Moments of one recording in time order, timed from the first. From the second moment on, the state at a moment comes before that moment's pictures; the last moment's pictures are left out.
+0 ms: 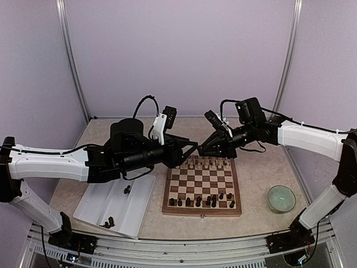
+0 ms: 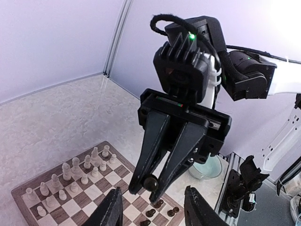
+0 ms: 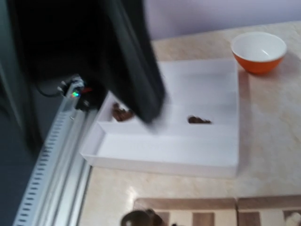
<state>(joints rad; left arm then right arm) -1.11 1.44 1.00 0.30 -0.06 -0.36 0.60 1.53 1.17 -0.29 -1.04 -0.37</state>
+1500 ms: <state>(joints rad) -1.09 1.66 1.26 -0.22 0.10 -0.11 0.31 1.47 1.16 -0.47 -1.00 -0.60</state>
